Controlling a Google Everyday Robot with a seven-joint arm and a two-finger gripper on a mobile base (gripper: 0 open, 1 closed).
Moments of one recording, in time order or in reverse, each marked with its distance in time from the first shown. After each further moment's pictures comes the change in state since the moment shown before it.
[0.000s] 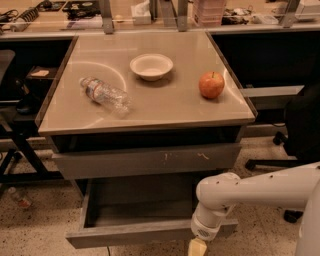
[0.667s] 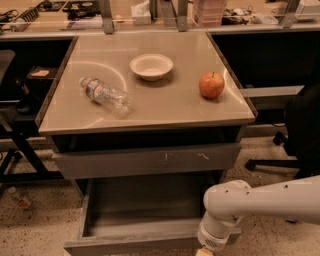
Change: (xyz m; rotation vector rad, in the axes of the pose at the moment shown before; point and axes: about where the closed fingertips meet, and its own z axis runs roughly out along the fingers) arm 0.026 0.026 -0.006 0.001 0.015 0.045
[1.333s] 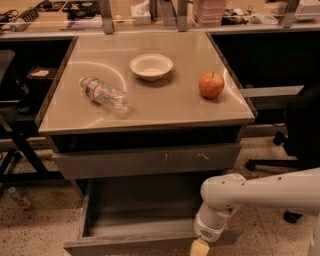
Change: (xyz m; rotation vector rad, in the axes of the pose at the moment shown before) arm -0.018 -0.017 -0.001 -0.017 -0.028 -0.010
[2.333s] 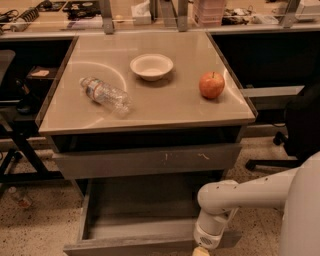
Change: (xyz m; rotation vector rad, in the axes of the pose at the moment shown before) arm 0.023 0.006 0.038 -0.083 0.077 0.025
